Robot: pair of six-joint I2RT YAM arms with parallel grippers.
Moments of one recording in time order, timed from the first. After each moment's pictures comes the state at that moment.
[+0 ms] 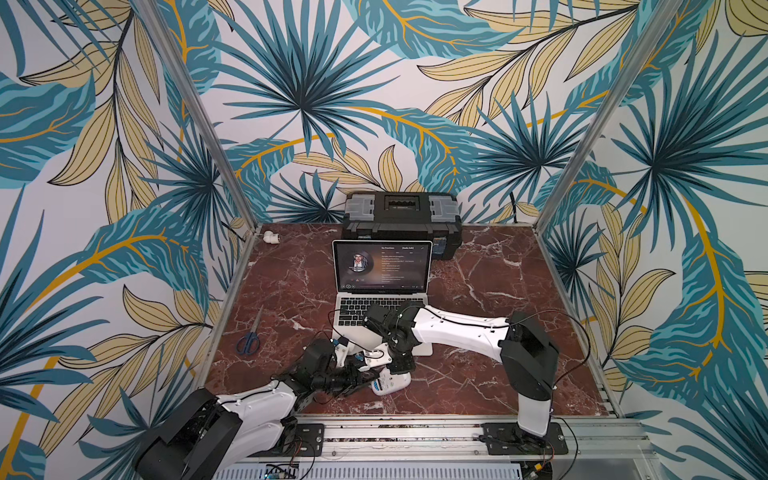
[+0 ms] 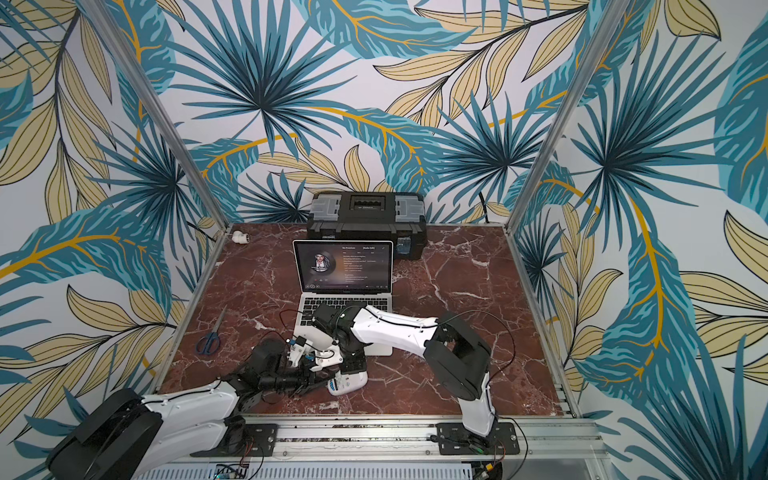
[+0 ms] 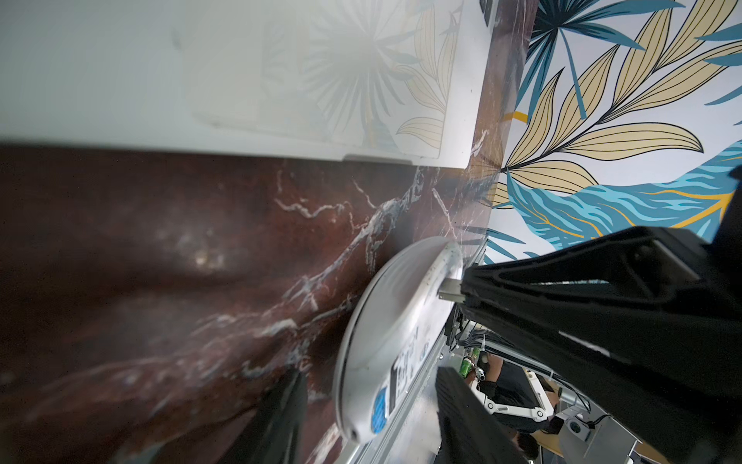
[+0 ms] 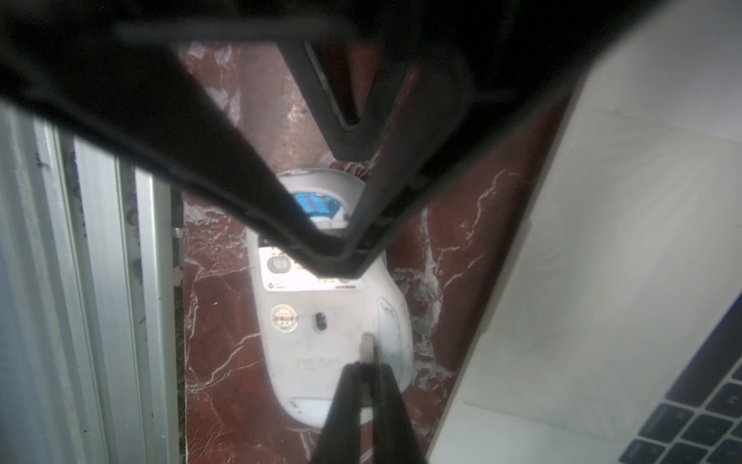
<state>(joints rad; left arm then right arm) -0.56 1.11 0.07 0.35 0.67 -1.10 1.02 1.92 1.44 -1.02 -0.12 -0.72</state>
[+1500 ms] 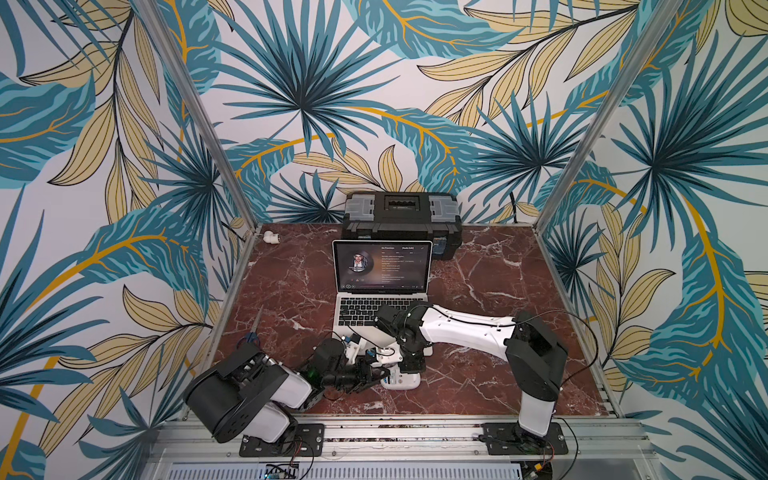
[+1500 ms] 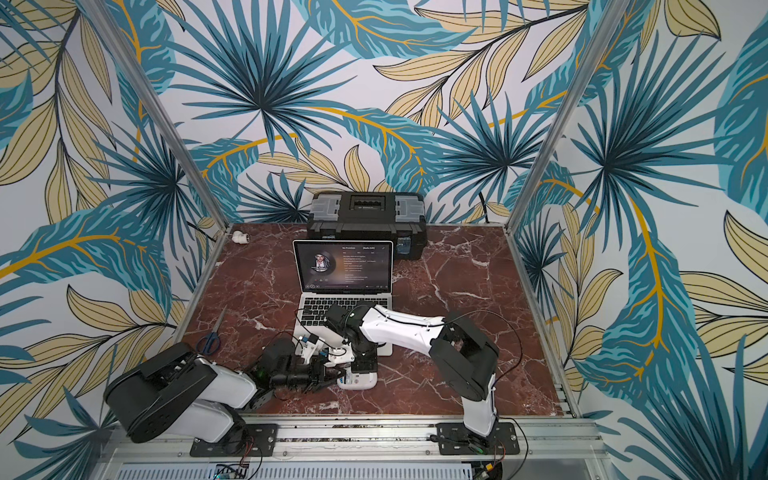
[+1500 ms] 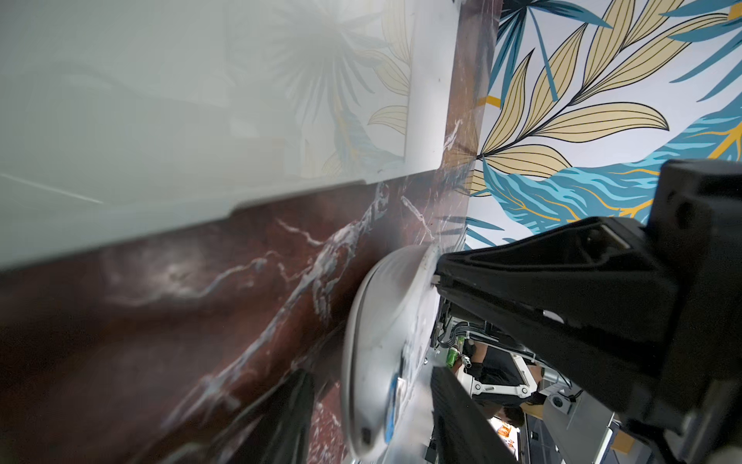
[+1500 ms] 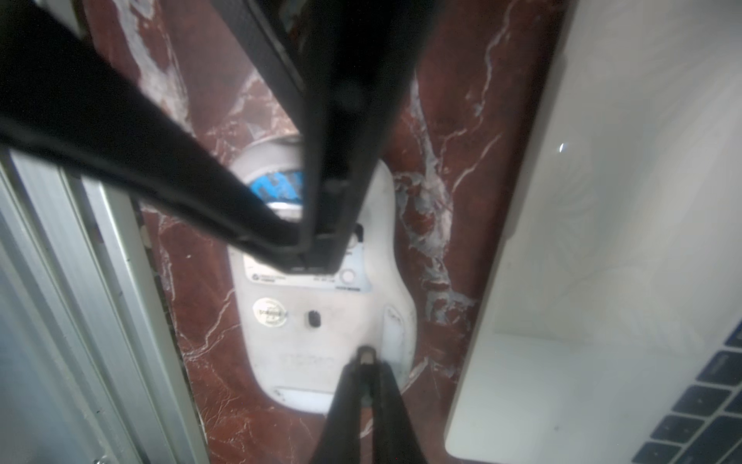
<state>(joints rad) -0.65 1.51 0.09 0.87 0.68 -1.19 0.98 1.87 1.35 -1.04 -0.07 -0.62</state>
